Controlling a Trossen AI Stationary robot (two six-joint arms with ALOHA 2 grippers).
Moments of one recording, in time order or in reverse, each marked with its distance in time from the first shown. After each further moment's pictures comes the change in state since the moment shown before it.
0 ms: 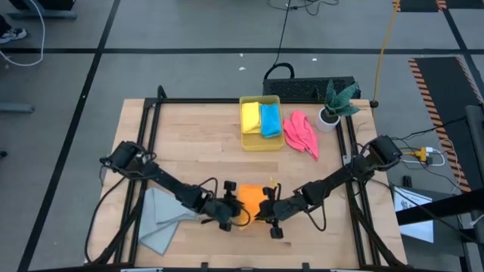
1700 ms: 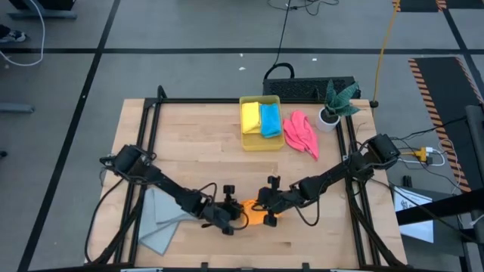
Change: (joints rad) left arm -0.034 0.051 -0.002 0.112 -0.054 -0.106; right arm -0.063 0.008 0.000 -0.147 0.131 0.145
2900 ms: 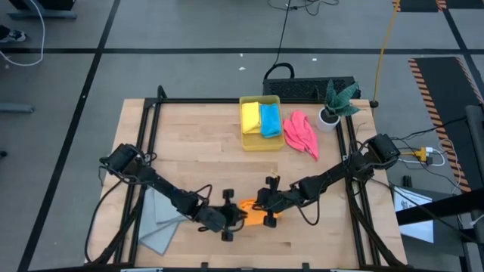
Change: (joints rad) left arm -0.041 -0.050 0.001 0.065 0.030 -0.106; right arm -0.005 -0.001 0.000 0.050 -0.025 -0.041
